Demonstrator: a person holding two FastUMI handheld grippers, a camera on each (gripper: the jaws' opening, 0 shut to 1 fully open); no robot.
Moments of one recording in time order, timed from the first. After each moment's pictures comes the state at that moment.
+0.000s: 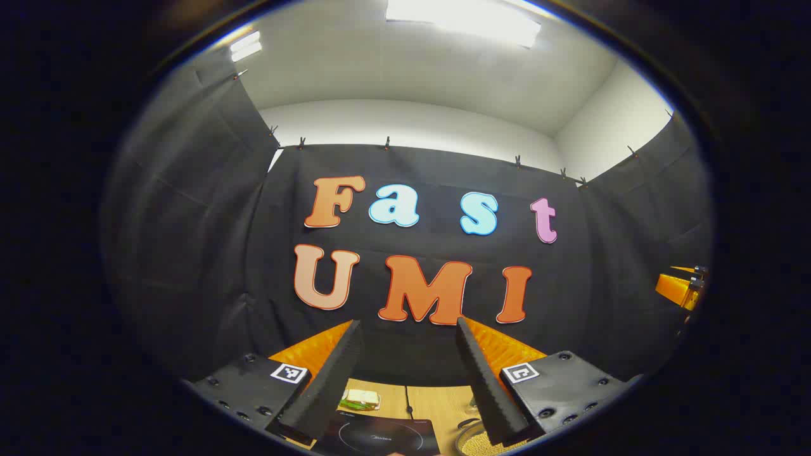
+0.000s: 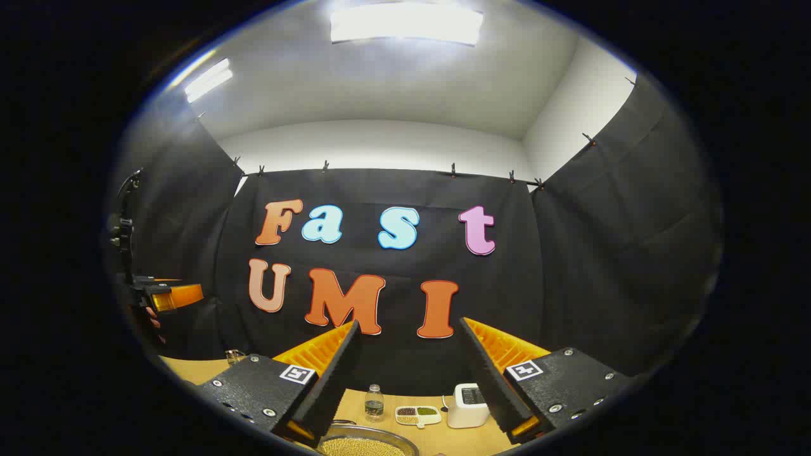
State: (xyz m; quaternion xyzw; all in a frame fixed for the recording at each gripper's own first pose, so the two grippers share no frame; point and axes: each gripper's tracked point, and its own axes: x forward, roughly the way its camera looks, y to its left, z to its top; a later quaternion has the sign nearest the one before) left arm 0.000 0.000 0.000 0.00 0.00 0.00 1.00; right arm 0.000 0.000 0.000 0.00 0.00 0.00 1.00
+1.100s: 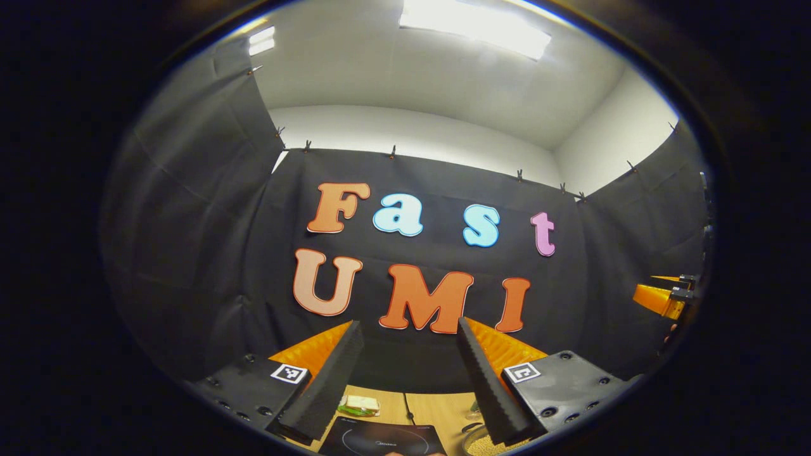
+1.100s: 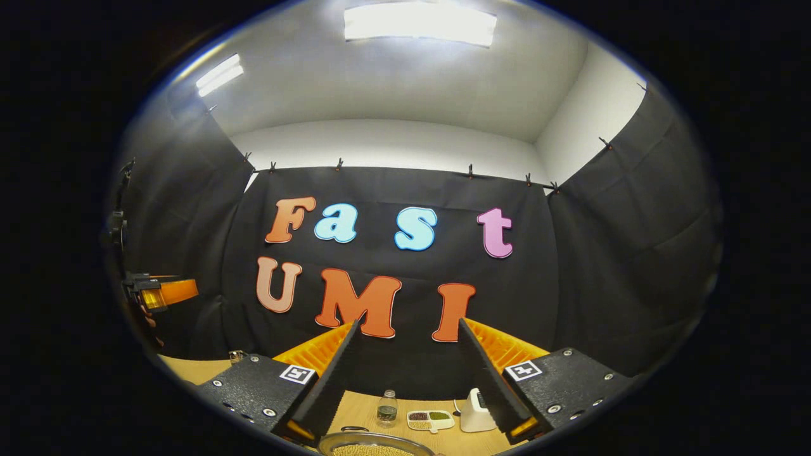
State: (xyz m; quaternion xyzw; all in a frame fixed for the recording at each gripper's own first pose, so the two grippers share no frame) left arm -0.003 0.036 0.000 -0.02 -0.03 -0.01 1.00; right arm 0.020 0.045 -0.007 -0.01 -0.01 0.02 1.00
